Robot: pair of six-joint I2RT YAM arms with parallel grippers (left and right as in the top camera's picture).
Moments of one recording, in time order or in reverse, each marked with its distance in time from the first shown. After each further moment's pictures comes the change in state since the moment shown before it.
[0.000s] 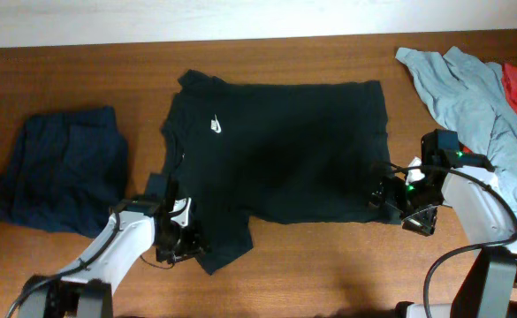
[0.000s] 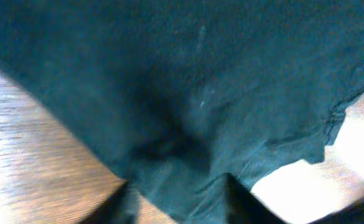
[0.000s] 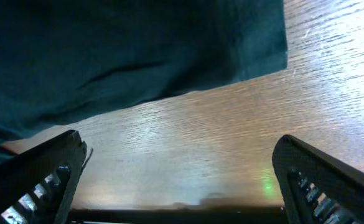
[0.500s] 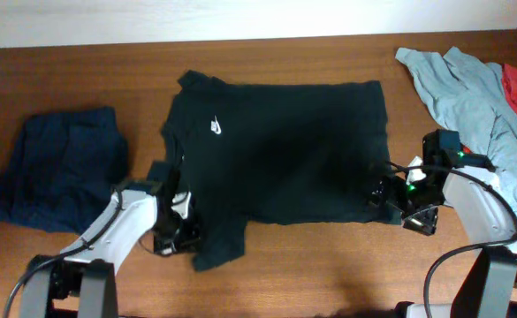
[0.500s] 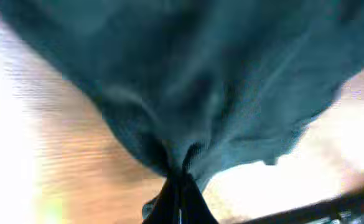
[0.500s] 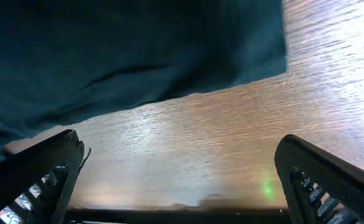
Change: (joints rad) left arm 0.000 0.068 0.176 -0.215 -0.061 0.010; right arm -0.022 0.000 0.000 0.007 -0.005 -0.013
